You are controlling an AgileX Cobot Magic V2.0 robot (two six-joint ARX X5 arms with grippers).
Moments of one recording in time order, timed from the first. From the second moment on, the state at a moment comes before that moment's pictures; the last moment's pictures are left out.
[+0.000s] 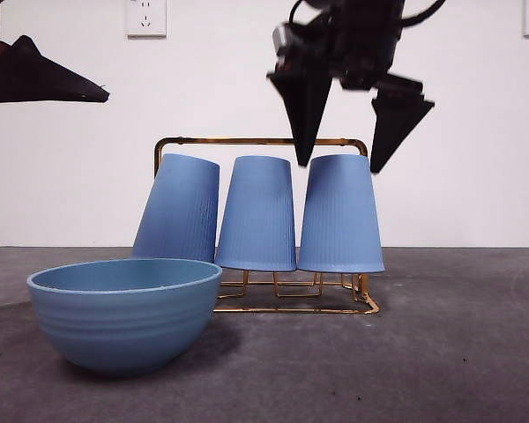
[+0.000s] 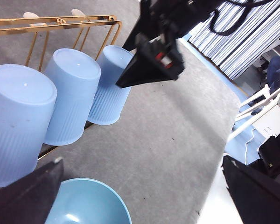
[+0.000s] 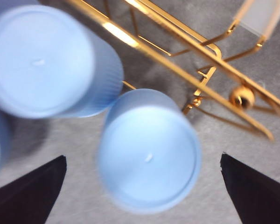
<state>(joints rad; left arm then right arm) -0.25 0.98 0.76 -0.30 0.84 -0.10 0.55 1.89 1.80 -1.19 -0.03 0.03</state>
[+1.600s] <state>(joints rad) -0.29 0.98 0.76 -0.30 0.84 -0.10 0.55 1.81 1.99 -1.34 0.02 0.02</state>
